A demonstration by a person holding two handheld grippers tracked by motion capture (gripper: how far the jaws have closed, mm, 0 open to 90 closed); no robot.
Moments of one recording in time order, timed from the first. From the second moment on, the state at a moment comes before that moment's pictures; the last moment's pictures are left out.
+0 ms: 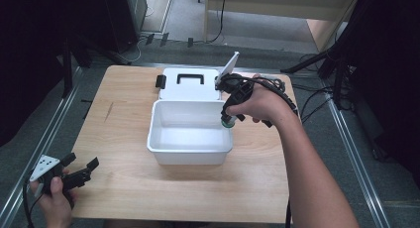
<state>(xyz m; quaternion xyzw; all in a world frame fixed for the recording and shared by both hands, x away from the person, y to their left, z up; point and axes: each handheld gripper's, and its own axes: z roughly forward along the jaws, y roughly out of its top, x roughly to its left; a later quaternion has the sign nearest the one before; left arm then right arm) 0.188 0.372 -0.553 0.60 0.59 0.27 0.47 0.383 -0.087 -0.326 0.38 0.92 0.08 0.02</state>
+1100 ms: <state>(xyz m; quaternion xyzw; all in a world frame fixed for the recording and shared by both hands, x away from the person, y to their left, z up) 0.188 0.372 -0.553 0.61 0.58 0.27 0.47 0.390 -0.043 -0.382 0.34 0.94 0.06 -0.01</state>
